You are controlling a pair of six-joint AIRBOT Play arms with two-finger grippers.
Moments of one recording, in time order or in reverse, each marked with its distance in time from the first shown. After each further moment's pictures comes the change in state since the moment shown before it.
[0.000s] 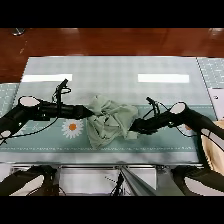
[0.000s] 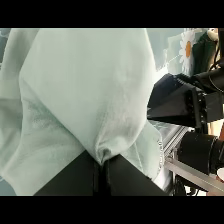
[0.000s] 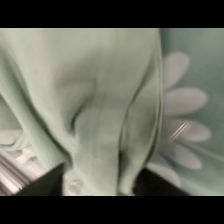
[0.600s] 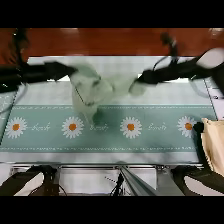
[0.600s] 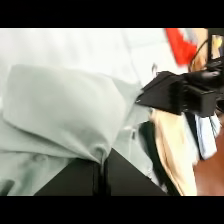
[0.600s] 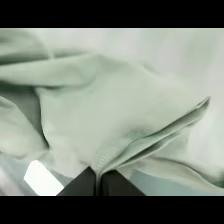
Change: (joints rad) left arm 0.161 0.107 0.481 -0.074 -0.097 -0.055; right arm -0.085 0.068 0.753 -0.132 0.139 0.024
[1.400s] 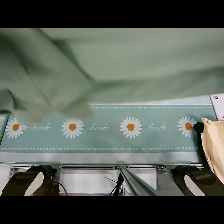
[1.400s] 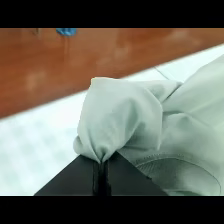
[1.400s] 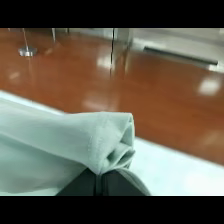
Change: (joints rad) left arm 0.023 0.332 0.584 0.515 -0.291 -0.334; right arm -0.036 0.550 0.499 -0.507 0.334 0.169
